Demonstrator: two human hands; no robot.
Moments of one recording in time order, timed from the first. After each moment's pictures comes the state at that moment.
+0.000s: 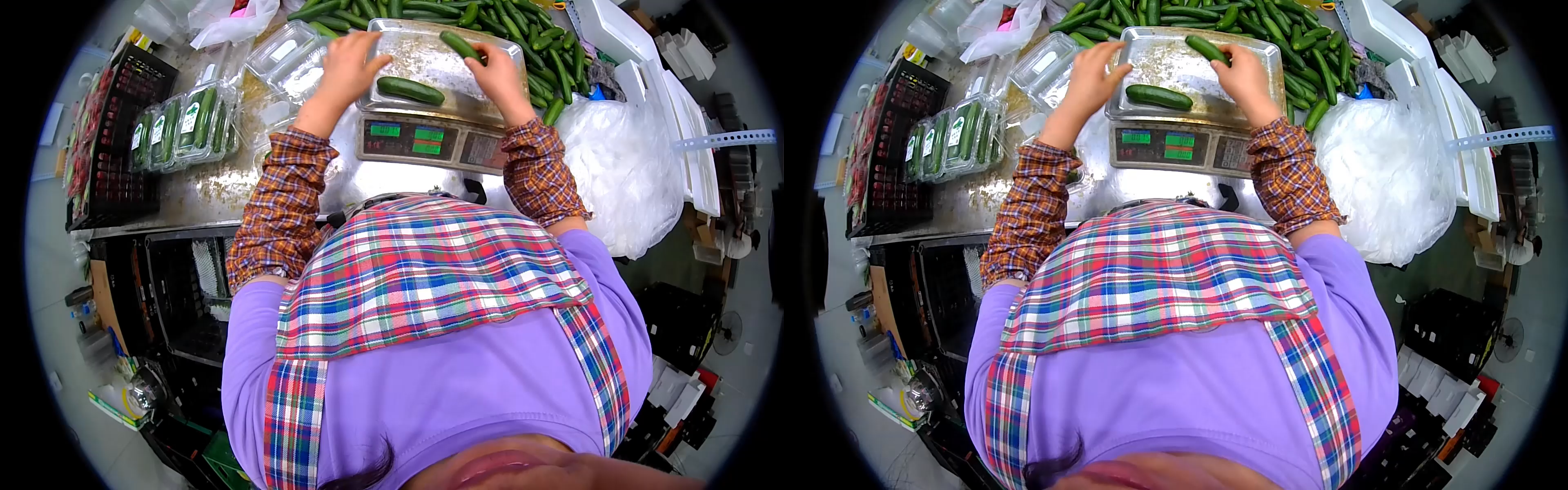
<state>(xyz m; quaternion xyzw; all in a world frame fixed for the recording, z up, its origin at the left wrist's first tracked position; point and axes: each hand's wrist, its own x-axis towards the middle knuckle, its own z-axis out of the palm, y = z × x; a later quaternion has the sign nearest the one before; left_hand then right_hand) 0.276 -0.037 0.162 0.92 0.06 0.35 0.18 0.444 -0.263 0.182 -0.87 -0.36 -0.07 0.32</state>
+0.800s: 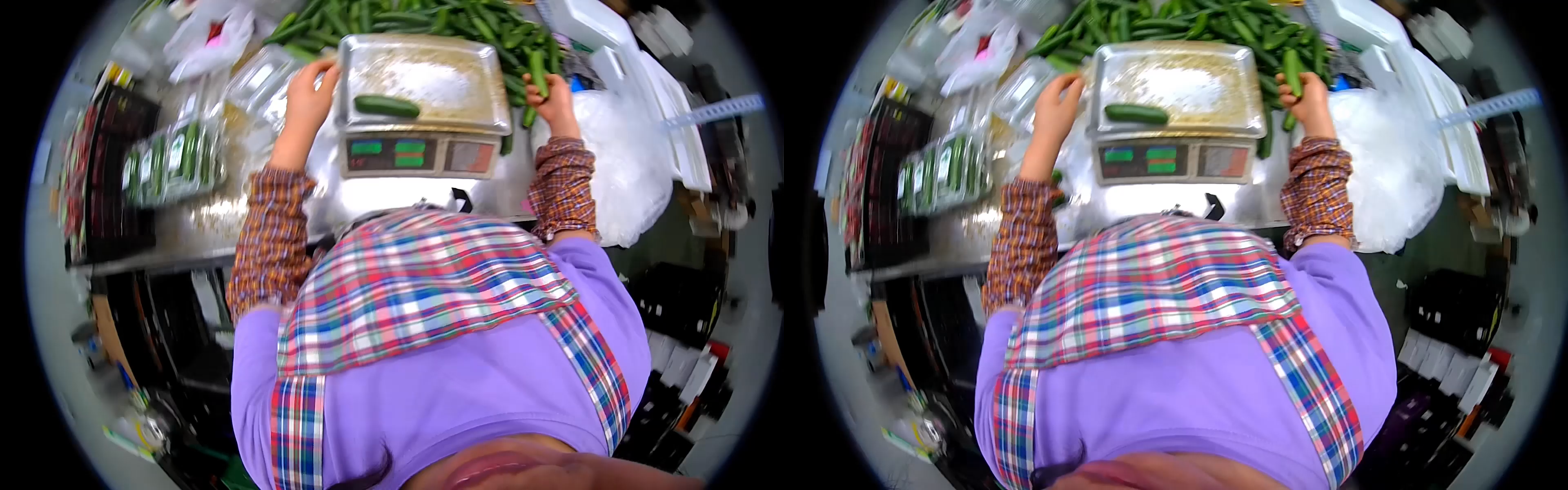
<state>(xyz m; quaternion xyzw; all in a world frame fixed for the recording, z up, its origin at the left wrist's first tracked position) 0.261 -0.034 0.170 0.83 0.12 0.39 0.38 0.524 -0.390 0.204 -0.53 0.06 0.28 0.79</state>
